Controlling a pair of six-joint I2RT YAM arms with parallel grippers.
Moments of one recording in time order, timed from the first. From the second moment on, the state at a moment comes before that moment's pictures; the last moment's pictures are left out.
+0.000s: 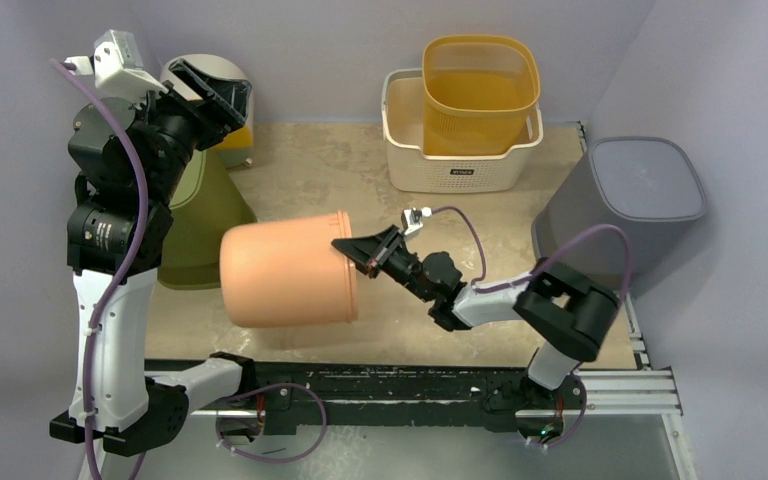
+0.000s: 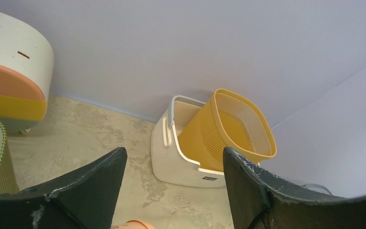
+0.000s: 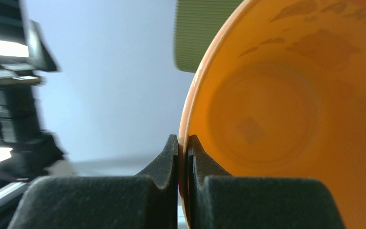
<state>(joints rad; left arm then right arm) -0.21 1.15 1.86 -0.68 -0.09 -0.57 0.97 1.74 0.57 1.39 0.06 1.60</state>
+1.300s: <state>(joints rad) -0.21 1.22 1.72 -0.66 -0.06 -0.57 0.54 1.95 0.14 1.50 -0.25 1.70</state>
